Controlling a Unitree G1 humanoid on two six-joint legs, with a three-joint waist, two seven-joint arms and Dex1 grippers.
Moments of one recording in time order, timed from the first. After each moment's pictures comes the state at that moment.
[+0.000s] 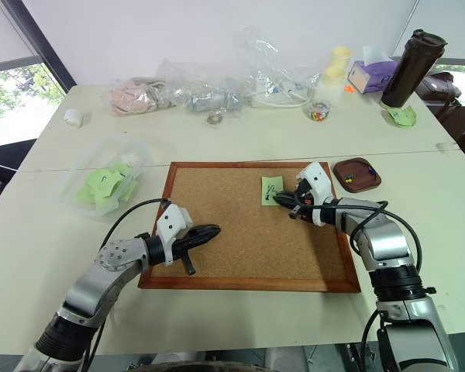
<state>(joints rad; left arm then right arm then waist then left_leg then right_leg) -0.09 0.43 -0.24 -0.28 -0.23 0.36 -0.72 -0.39 -0.59 0.03 0.05 0.35 0.59 0.84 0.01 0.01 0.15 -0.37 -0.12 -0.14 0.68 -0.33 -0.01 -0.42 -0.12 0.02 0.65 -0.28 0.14</state>
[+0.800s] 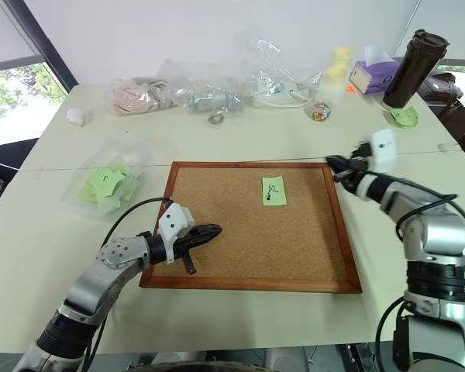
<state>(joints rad) -0.11 0.43 -0.26 -0.28 -0.23 0.38 -0.72 -0.42 -0.70 -0.33 0.13 0.39 0.65 0.57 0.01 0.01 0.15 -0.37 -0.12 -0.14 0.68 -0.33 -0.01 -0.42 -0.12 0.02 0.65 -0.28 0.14</state>
